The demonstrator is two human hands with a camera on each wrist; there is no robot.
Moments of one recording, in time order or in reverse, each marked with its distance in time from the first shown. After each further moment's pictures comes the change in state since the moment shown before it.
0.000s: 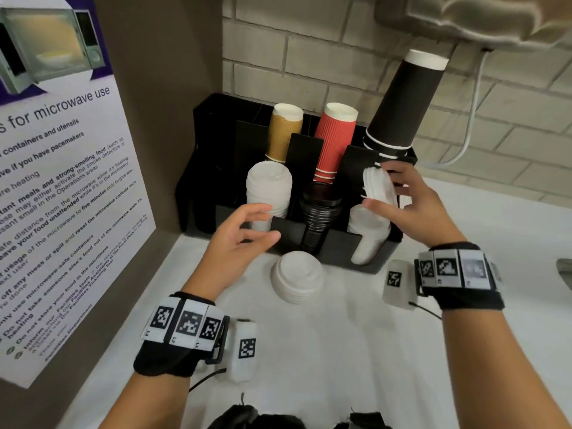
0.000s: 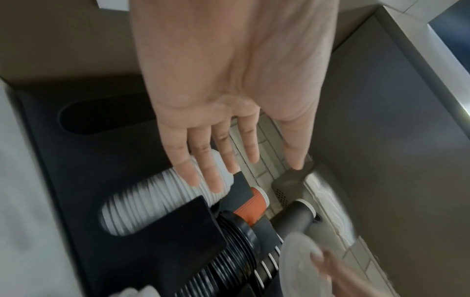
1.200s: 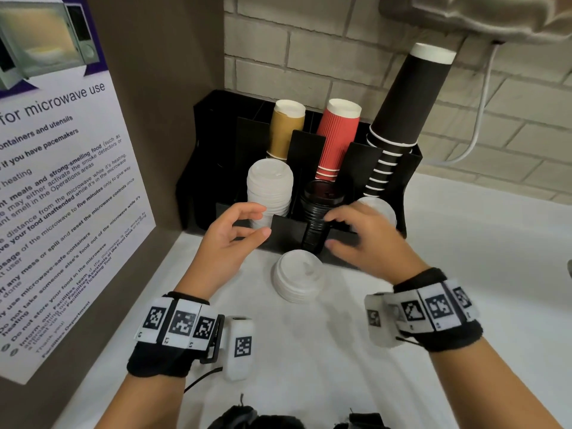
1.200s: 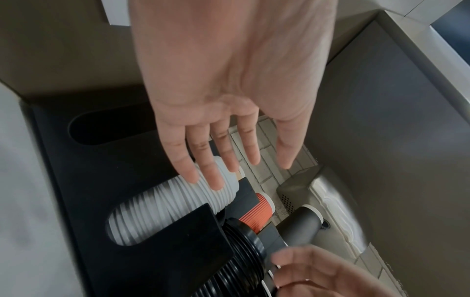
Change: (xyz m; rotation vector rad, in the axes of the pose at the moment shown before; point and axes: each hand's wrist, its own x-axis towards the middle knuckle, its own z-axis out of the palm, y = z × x) left_hand 0.002 -0.009 -0.007 0.066 0.067 0.028; right_hand -0.032 -0.020 0.050 -0.327 -0.264 -0.250
